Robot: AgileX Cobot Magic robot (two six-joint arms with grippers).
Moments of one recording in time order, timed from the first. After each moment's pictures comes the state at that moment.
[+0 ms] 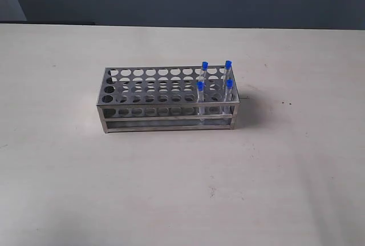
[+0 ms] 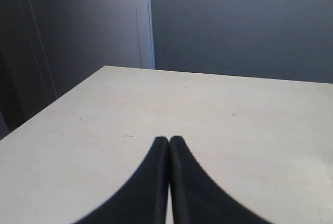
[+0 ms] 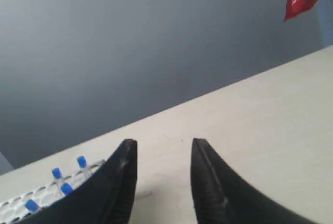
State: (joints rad) left arm 0.11 0.00 0.00 0.08 0.21 -0.07; right arm 0.18 0.01 0.00 -0.14 0.11 0.56
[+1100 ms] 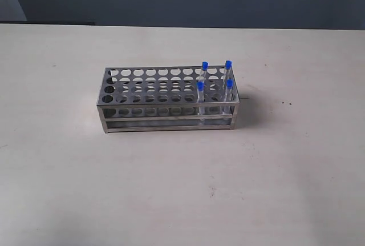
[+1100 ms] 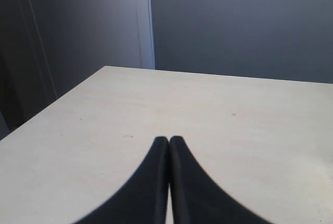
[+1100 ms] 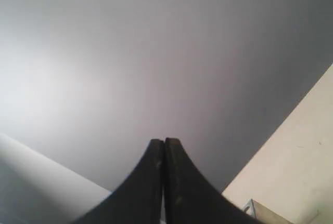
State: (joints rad) left arm 0.11 0.00 0.00 0.08 0.20 -0.07; right arm 0.21 0.00 -0.07 0.33 -0.01 0.74
